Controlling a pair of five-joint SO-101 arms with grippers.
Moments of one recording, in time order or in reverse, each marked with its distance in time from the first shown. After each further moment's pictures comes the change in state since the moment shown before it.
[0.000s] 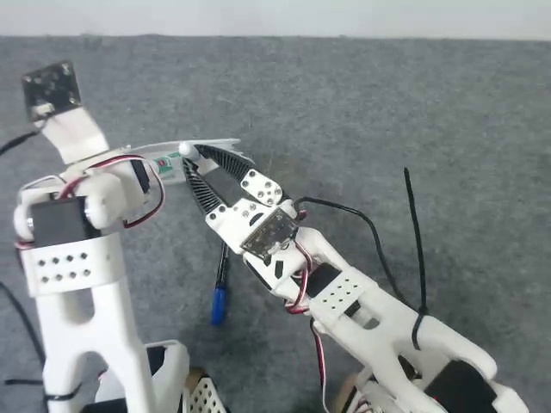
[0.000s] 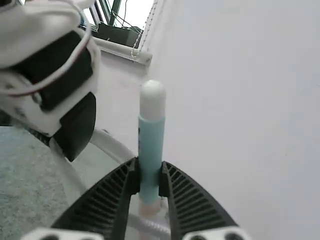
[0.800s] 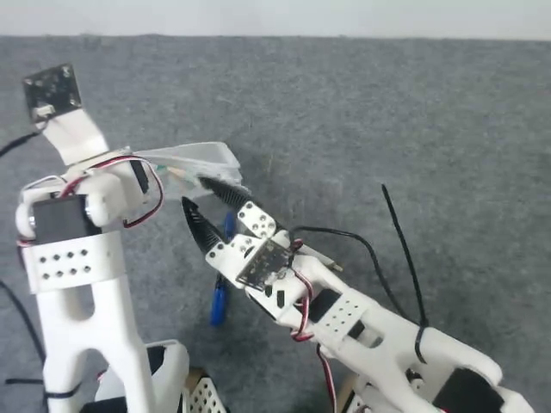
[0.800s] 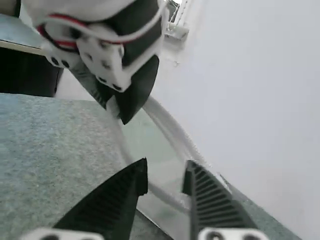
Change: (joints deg) left arm -0.4 0.3 1.7 -1.3 0.0; right arm -5.5 -4.5 10.2 -0.5 0.4
